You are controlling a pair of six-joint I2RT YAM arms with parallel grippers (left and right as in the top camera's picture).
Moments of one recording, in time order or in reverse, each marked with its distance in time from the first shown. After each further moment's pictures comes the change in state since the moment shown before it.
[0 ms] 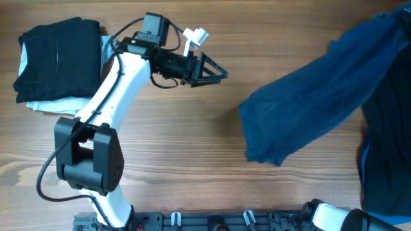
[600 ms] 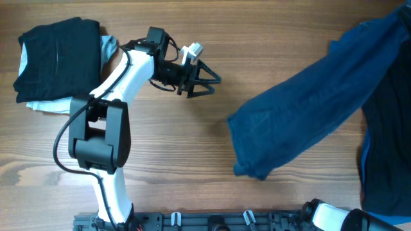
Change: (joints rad) left arm 0.040 0.177 0.000 -0.145 0.026 -0.003; right arm 0.000 0.000 0.000 -0.023 0.050 -0.006
